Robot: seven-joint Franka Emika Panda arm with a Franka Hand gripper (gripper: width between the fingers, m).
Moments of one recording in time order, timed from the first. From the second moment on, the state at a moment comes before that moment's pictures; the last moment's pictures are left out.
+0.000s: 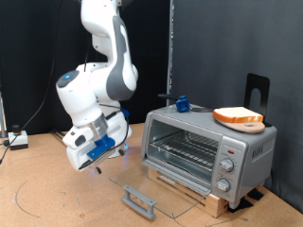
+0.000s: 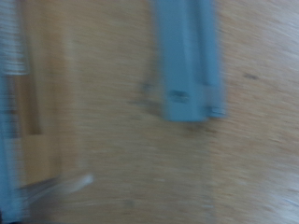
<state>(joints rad) -0.05 -0.09 -0.34 -2.62 0.57 2.27 -0.33</state>
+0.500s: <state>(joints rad) -0.06 -0.26 -0.37 -2.58 0.57 2.08 -0.34</state>
